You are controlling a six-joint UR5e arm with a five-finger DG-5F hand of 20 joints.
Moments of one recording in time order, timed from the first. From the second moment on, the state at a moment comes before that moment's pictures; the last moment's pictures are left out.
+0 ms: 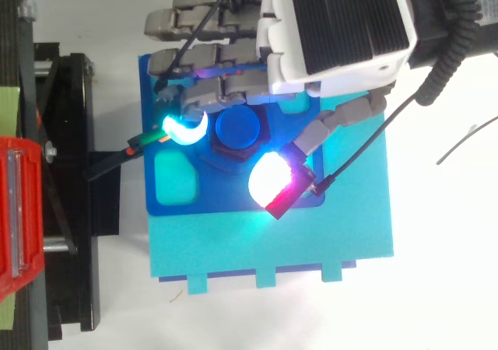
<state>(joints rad) -0.07 -2.29 -1.08 -3.09 -1.87 -1.38</state>
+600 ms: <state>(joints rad) -0.07 -2.29 -1.08 -3.08 -1.89 -1.38</state>
